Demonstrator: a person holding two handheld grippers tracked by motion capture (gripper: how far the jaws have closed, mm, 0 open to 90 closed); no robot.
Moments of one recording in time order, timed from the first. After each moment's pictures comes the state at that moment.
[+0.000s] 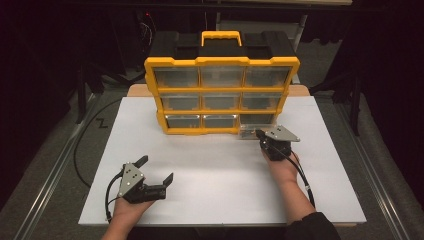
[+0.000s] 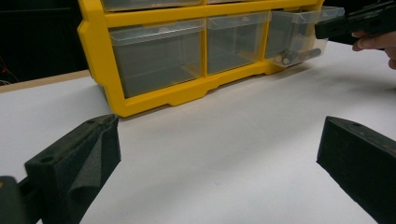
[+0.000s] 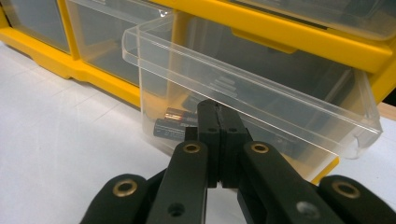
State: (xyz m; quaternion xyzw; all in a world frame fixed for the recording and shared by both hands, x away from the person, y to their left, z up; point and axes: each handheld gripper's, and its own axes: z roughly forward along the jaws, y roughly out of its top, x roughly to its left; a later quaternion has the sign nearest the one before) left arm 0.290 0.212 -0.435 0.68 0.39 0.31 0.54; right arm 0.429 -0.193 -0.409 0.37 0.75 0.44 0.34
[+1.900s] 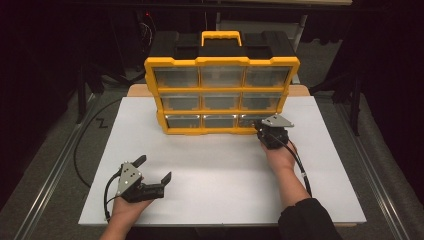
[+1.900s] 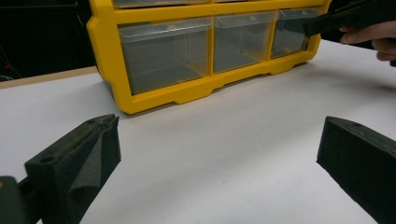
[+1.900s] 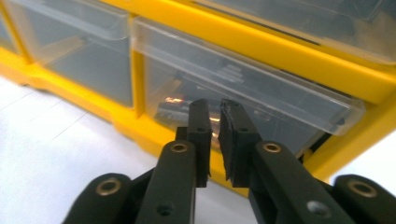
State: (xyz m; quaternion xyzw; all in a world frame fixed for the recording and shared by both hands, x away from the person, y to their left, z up) left arm 0.292 0.218 -0.436 0.68 0.40 0.31 0.54; right arm 0.458 -0.186 -0.399 0.39 0.76 0.40 0.34
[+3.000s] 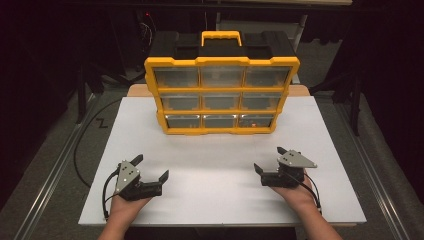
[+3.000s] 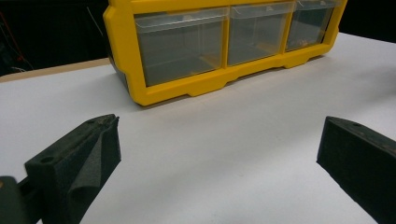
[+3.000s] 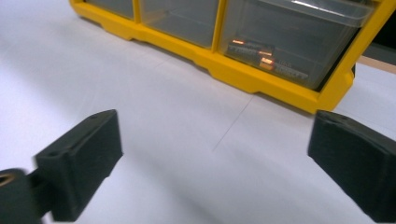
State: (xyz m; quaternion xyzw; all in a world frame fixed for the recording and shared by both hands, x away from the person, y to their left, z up) left arm 0.295 0.223 -0.437 0.68 0.41 0.32 0.52; right arm 0.356 -0.223 -0.419 0.35 0.77 0.45 0.29
